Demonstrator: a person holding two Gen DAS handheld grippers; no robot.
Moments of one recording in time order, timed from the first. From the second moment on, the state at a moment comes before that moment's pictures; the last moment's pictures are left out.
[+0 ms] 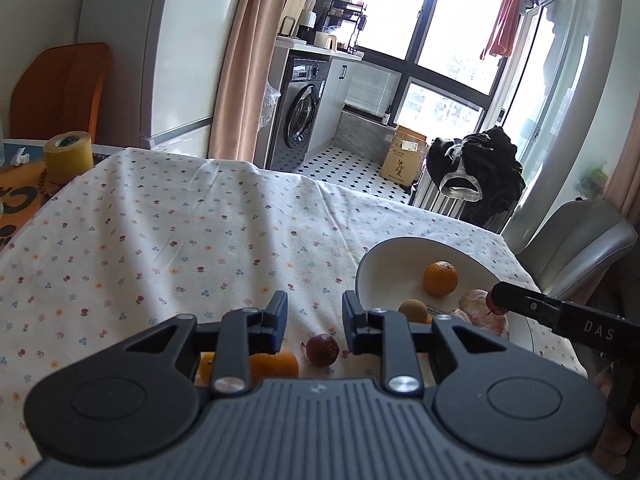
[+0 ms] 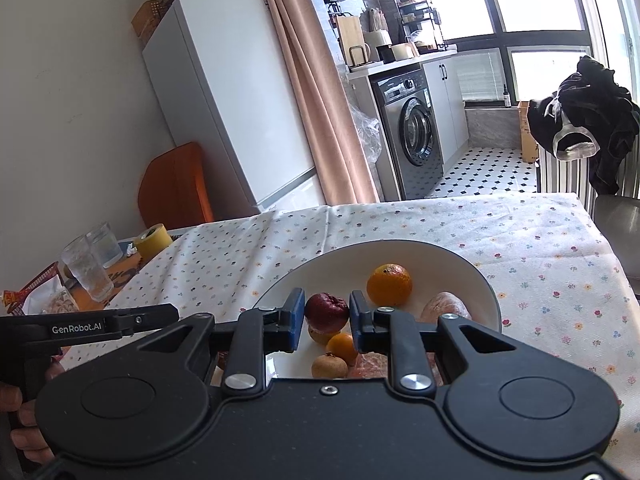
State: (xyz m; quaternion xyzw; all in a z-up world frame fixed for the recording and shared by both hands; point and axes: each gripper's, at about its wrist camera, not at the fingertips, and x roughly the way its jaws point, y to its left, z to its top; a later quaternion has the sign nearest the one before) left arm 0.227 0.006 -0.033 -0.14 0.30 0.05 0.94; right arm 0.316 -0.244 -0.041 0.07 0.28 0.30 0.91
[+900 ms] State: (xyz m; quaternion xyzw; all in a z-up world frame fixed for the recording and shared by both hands) left arm 0.263 -0.009 -0.077 -0.11 0.35 0.03 0.93; right arm 0.324 -0.245 -0.065 0.10 0.31 0.29 0.90
